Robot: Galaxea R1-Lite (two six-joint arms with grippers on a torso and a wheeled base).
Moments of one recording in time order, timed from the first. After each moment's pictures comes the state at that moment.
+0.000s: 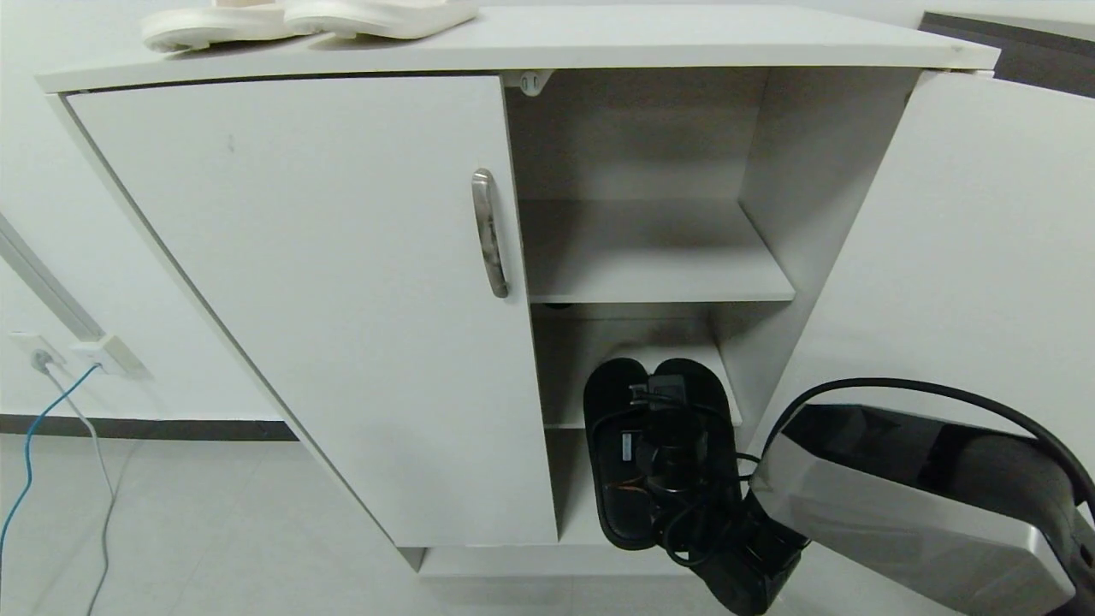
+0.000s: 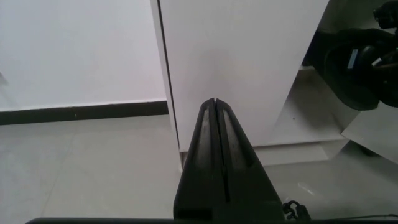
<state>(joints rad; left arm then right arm) 0.00 0.00 0.00 0.00 -0.04 0.03 0.75 2.45 -1.11 -1.24 -0.78 0.07</state>
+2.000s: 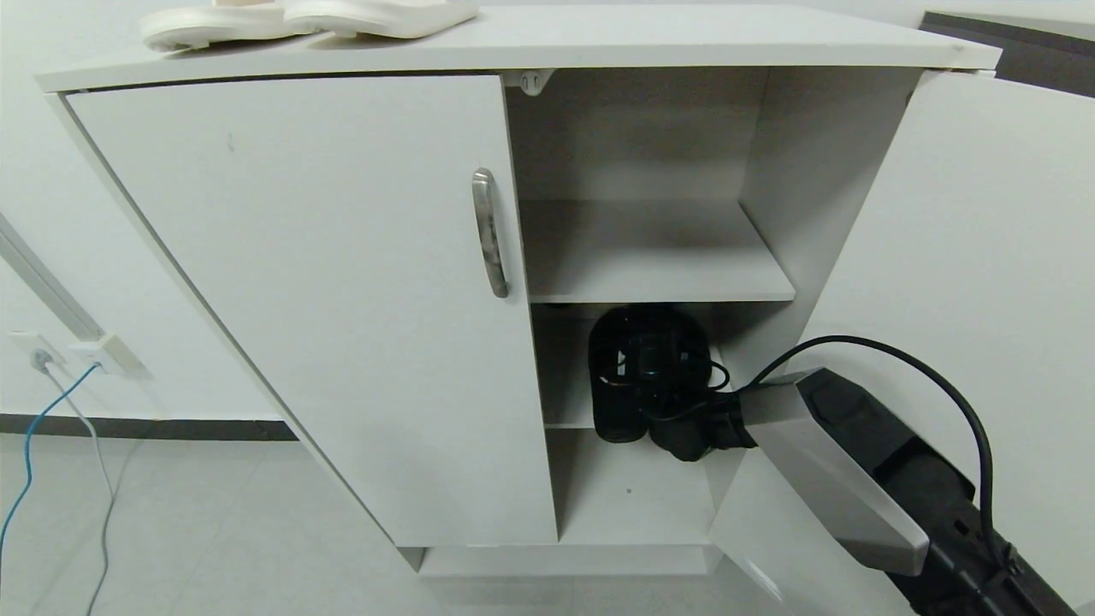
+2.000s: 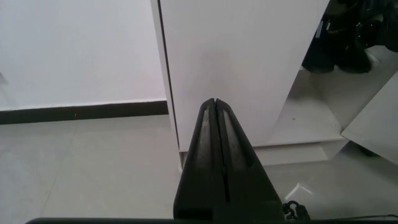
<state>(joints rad) 0.00 0.00 0.00 0.00 -0.04 0.02 0.58 2.70 -1.99 -0.59 -0.68 0.10</state>
